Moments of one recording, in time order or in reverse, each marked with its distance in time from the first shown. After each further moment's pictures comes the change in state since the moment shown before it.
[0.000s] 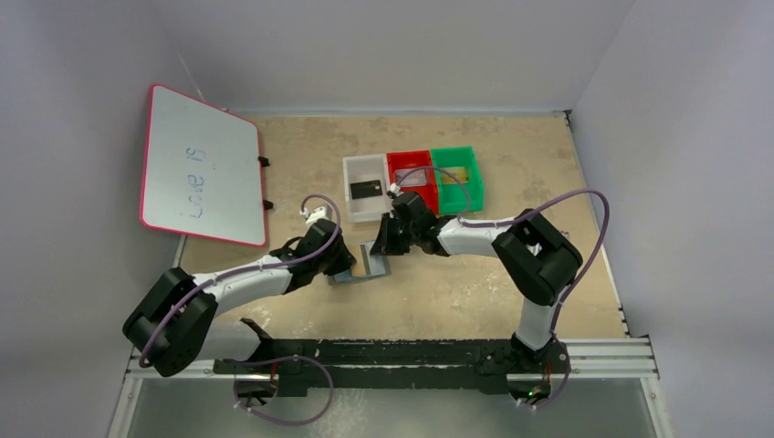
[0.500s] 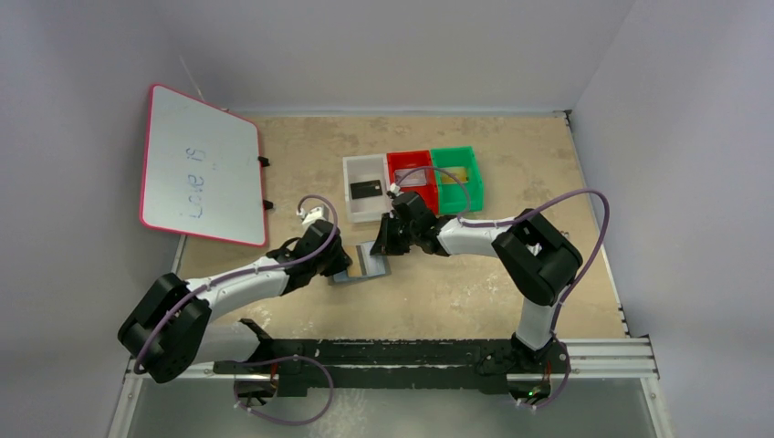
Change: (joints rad) left arm 0.000 -0.041 -0.001 -0.054 -0.034 0.004; right arm 0.000 0.000 0.002 -0.004 0.000 -0.002
